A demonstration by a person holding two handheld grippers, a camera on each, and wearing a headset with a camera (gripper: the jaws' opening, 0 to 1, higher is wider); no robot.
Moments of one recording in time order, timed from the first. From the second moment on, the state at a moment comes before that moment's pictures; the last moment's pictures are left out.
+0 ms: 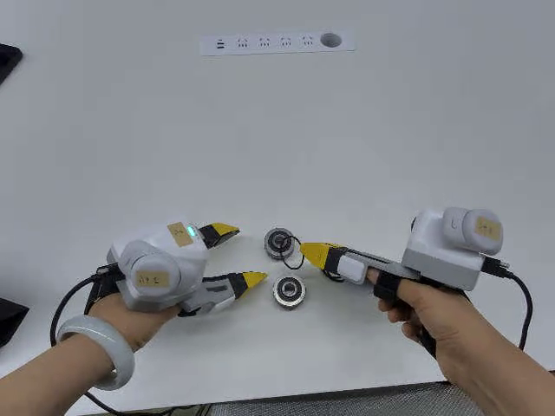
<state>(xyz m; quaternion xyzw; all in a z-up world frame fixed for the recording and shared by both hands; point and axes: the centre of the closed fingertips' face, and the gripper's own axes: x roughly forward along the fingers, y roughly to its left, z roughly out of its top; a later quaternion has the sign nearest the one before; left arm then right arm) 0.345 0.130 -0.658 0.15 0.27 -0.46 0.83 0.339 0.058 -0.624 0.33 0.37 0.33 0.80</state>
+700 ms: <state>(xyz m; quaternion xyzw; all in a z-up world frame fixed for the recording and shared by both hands) 0.339 0.137 -0.658 0.15 0.27 -0.45 0.84 0.335 0.010 -0.645 0.33 0.38 0.26 0.82</state>
